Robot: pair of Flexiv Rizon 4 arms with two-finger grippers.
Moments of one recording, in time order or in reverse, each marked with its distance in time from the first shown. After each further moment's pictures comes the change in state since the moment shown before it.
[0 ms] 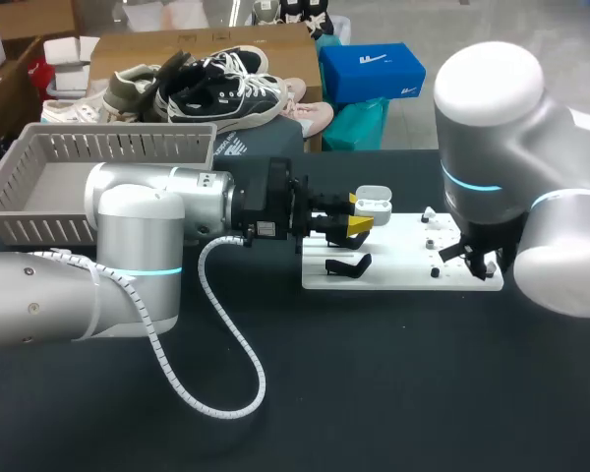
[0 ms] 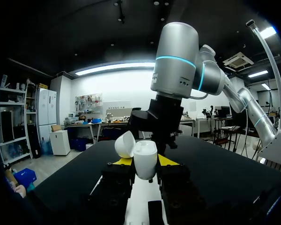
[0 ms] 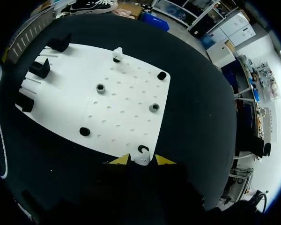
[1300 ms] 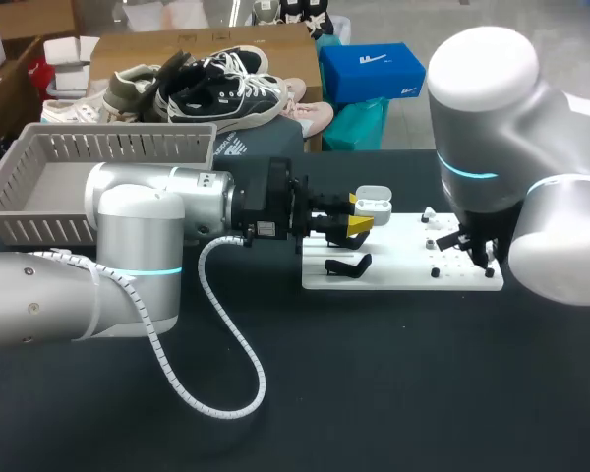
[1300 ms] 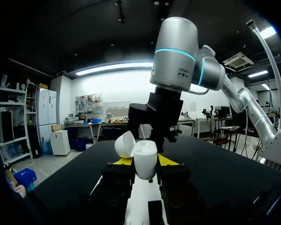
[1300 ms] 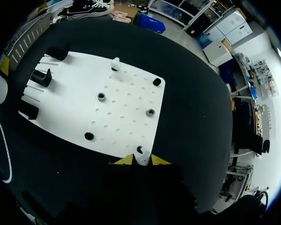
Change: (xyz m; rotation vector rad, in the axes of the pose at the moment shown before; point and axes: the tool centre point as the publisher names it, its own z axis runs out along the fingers) left arm 0.000 0.000 0.000 0.000 0.000 0.000; right arm -0.006 -0.002 -0.019 0.013 -0.005 0.029
